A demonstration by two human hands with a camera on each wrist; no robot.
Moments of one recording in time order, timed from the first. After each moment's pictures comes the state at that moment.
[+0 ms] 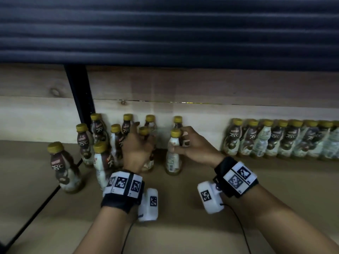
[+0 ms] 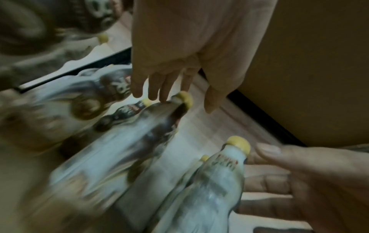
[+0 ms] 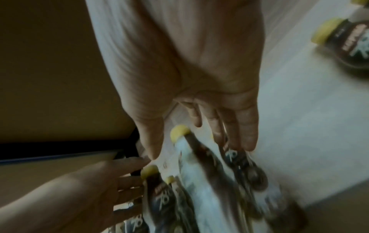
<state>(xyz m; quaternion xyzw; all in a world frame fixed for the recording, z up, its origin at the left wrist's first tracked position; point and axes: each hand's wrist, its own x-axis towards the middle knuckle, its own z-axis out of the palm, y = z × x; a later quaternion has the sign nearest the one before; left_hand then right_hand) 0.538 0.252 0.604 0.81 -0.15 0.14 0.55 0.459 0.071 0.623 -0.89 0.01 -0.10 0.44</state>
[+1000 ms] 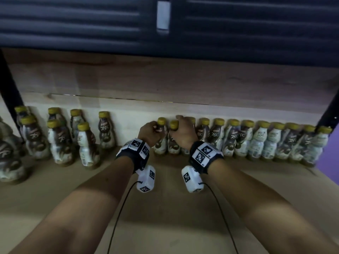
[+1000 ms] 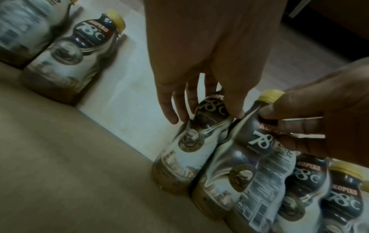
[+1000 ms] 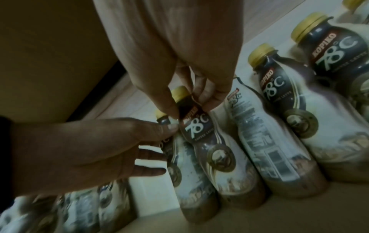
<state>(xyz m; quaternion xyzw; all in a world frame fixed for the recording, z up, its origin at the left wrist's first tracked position) 0.483 -0.040 0.601 0.88 -0.21 0.04 0.43 0.409 -0.165 0.626 -0.92 0.12 -0.20 0.30</state>
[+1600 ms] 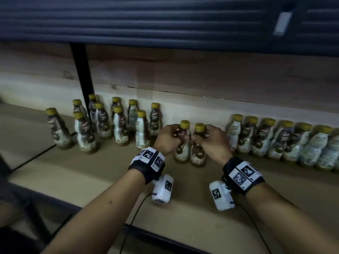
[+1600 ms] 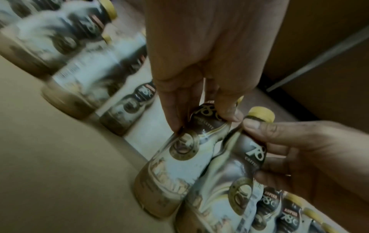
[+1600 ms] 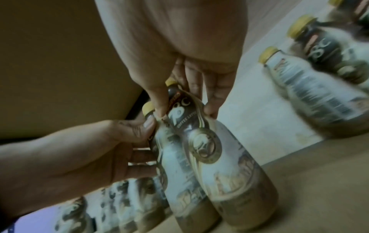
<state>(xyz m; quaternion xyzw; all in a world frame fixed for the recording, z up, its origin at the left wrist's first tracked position) 0.428 0.069 0.591 0.81 -0.21 0.03 0.55 0.370 -0.093 0.598 -0.90 0.06 -0.23 0.36</state>
